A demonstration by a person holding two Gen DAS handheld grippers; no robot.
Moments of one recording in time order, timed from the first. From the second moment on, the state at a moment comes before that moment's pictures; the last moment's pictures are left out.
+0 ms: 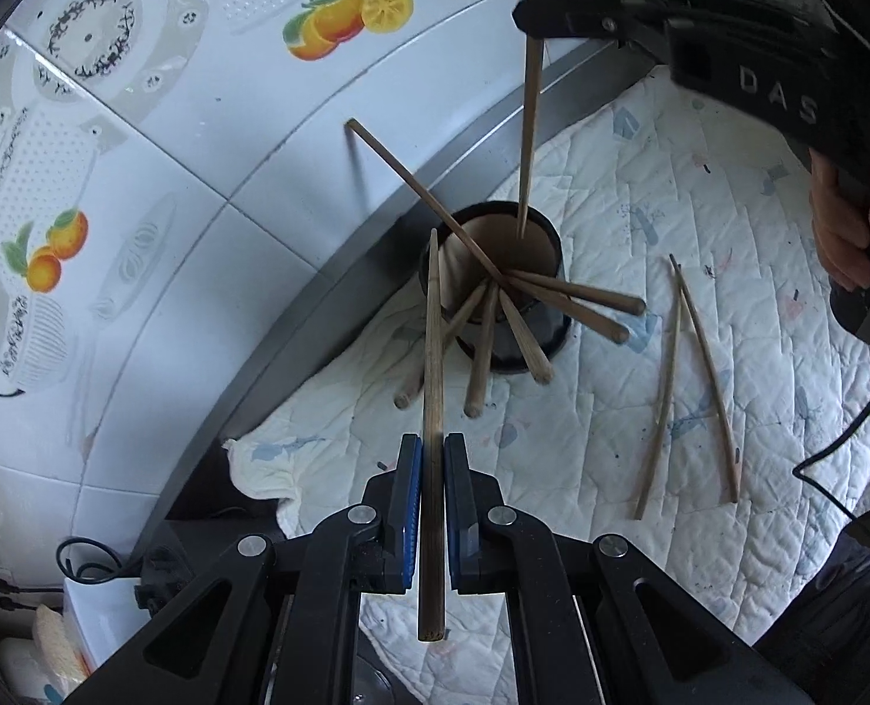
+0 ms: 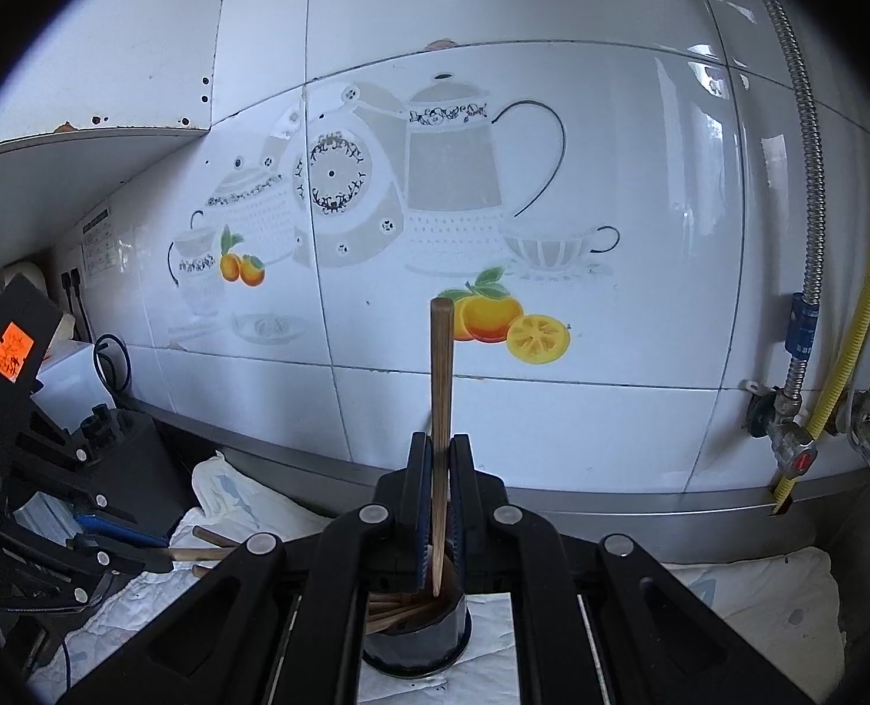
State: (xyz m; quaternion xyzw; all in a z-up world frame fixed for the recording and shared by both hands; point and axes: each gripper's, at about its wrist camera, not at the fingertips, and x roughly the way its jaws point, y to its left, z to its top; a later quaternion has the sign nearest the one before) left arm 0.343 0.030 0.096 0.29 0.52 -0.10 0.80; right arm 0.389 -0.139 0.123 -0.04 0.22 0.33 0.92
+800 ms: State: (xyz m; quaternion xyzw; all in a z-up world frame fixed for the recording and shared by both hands) left arm 0.338 0.023 0.099 0.29 0.51 -0.11 0.80; right arm 0.381 -0.143 0.137 0.00 0.19 0.33 0.92
